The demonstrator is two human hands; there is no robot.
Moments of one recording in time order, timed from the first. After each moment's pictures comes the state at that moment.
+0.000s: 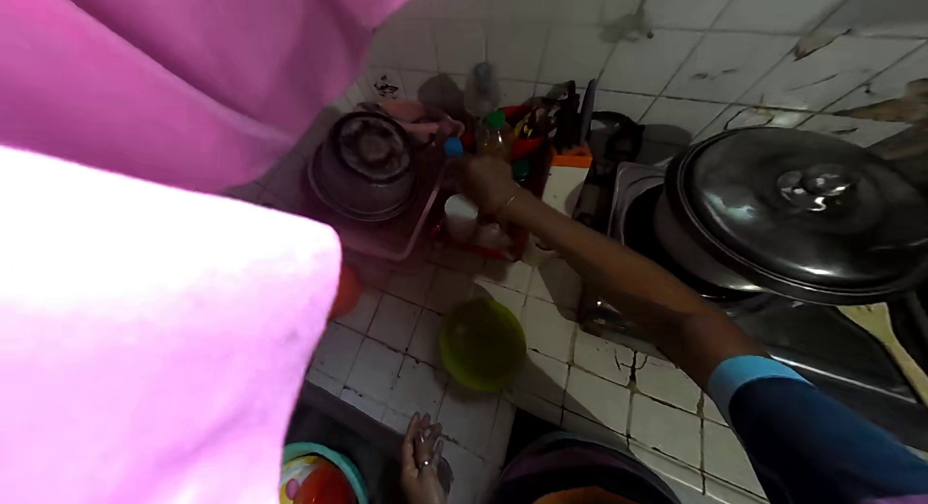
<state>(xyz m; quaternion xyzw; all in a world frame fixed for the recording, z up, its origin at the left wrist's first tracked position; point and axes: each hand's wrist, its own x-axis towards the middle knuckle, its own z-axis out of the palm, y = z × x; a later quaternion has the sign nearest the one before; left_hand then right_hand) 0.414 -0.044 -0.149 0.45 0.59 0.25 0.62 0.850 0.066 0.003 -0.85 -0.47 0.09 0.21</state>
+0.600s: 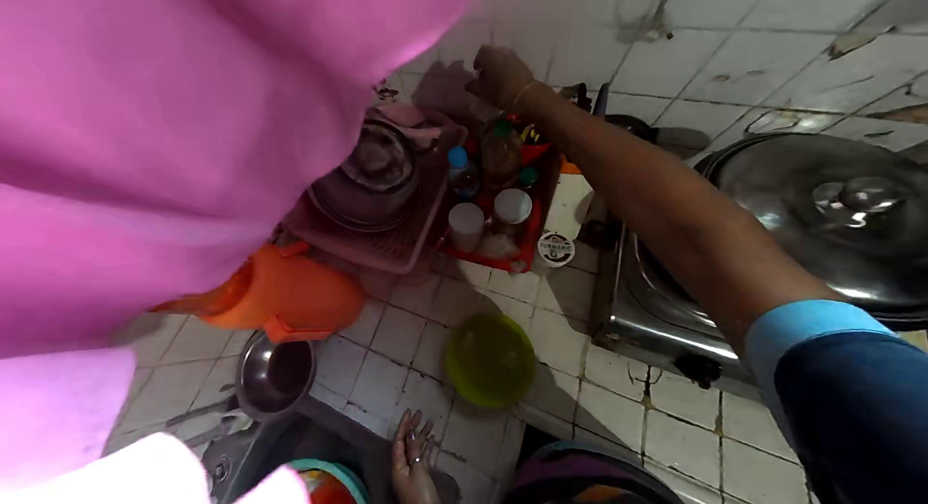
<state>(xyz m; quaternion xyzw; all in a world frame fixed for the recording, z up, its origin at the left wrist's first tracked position) 0.433 -0.008 -0.141 0.47 0.60 0.25 0.59 1.011 0.127 0.045 -0.87 -0.42 0.07 0.27</state>
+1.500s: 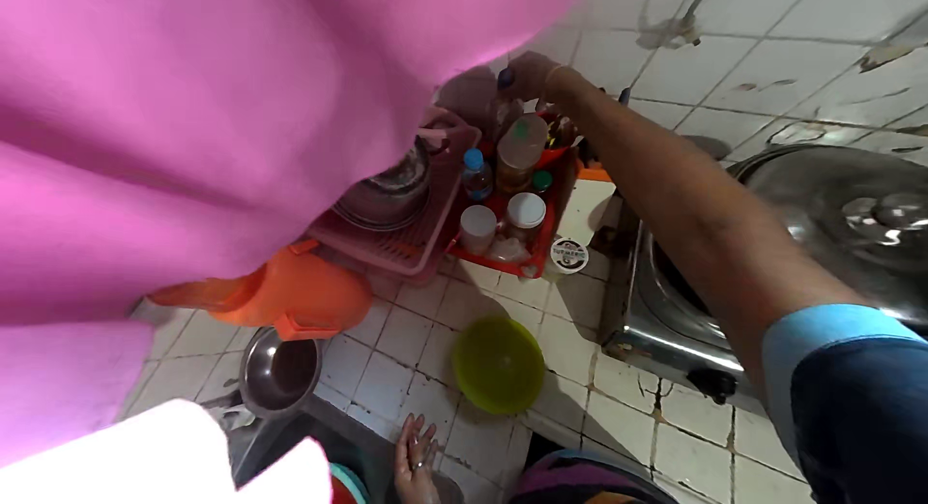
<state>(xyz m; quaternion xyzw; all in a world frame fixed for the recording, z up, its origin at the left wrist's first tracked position) 0.425 -0.003 -0.153 0.46 0.60 0.26 0.60 1.035 0.132 0.050 -0.88 -0.39 0.19 0.20</state>
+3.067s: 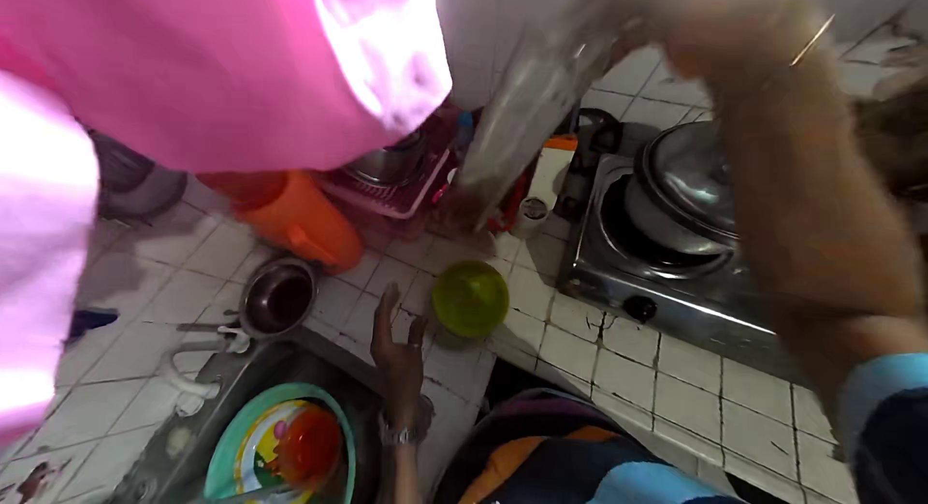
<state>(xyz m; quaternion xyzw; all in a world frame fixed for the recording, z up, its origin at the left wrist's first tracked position) 0.457 0.006 -0.047 0.76 0.30 0.39 0.43 0.809 -0.090 0.215 -0.68 -0.46 0.11 0.56</state>
